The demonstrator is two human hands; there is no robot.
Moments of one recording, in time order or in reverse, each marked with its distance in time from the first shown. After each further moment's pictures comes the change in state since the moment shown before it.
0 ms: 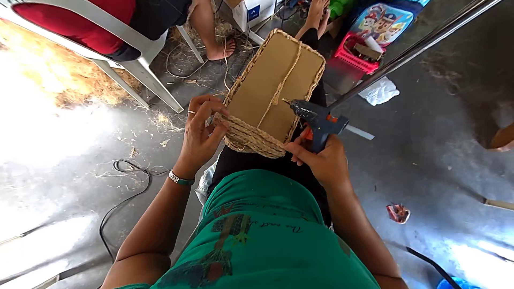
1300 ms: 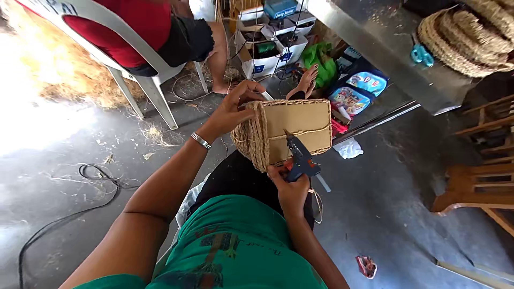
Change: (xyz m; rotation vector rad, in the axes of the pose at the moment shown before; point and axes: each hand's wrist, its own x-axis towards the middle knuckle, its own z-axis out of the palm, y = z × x) left_hand 0.129 -0.004 0.015 -0.368 -0.180 0.151; right_hand 0.016 0.025 0.047 0.152 0.284 -0.277
